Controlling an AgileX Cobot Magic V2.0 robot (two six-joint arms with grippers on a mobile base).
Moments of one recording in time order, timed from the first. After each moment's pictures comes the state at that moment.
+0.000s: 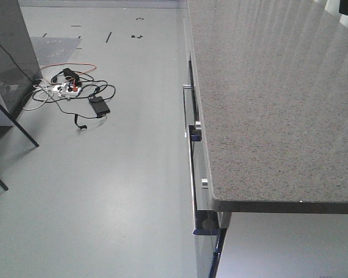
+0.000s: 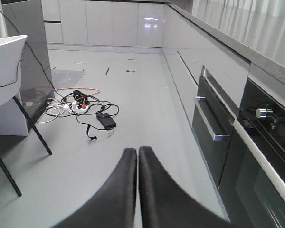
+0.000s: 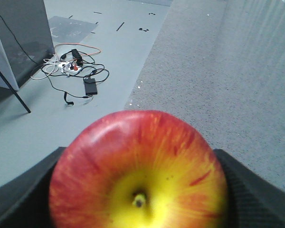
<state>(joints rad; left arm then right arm) -0.02 -0.01 0.03 0.27 0.23 -0.40 0.06 1.15 -1.50 0.18 0.84 -0.17</state>
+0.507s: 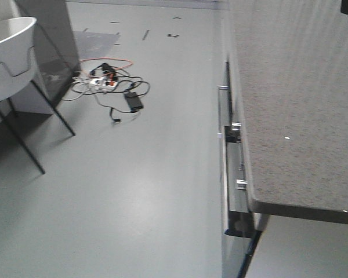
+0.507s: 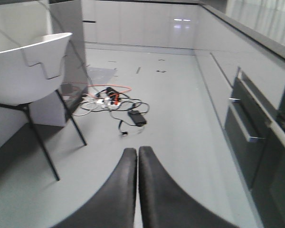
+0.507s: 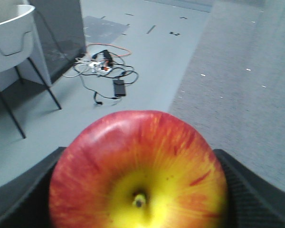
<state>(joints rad) -0.02 -0.01 0.03 0.27 0.23 -0.40 0.06 1.15 -1.50 0.18 0.84 -0.17</state>
